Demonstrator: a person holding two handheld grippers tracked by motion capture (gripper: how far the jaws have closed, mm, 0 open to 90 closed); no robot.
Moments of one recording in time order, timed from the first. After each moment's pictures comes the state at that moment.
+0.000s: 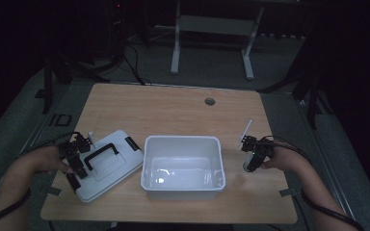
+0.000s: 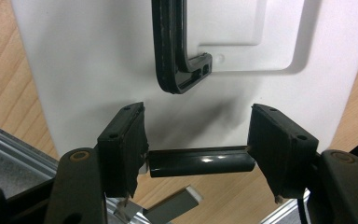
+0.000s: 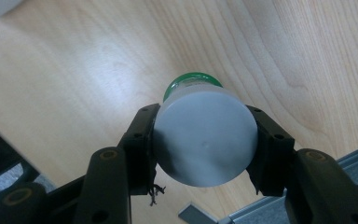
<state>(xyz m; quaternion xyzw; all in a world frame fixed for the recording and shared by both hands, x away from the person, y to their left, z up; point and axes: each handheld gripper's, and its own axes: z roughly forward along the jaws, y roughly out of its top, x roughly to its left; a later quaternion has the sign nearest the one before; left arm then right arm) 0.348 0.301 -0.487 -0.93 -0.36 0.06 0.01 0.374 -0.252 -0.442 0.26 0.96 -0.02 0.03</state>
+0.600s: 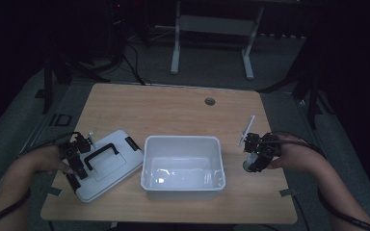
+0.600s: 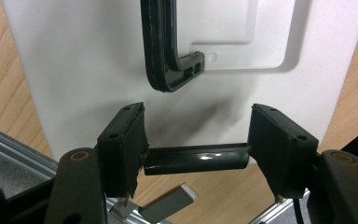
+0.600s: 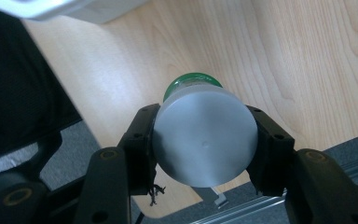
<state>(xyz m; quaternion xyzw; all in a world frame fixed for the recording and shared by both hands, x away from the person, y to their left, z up) 0.347 0.299 -0.486 -0.93 -0.36 0.07 0.02 0.335 -0.232 -0.369 0.19 0.98 0.00 0.04</state>
